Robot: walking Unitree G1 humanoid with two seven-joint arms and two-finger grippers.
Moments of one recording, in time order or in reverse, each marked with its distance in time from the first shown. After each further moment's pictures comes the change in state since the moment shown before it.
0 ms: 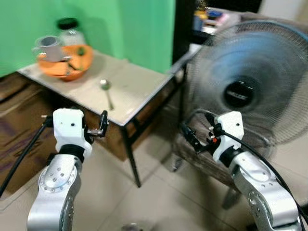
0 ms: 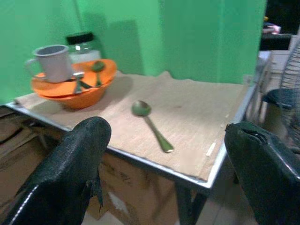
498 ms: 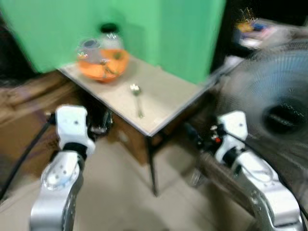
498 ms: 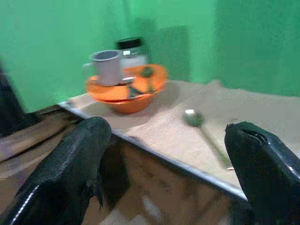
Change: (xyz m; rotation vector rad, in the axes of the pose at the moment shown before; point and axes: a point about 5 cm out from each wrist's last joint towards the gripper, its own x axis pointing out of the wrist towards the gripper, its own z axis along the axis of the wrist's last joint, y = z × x) left arm 0.003 -0.002 0.002 0.004 -0.011 -0.023; right arm 0.000 -0.005 -0.002 0.008 0.000 -0.022
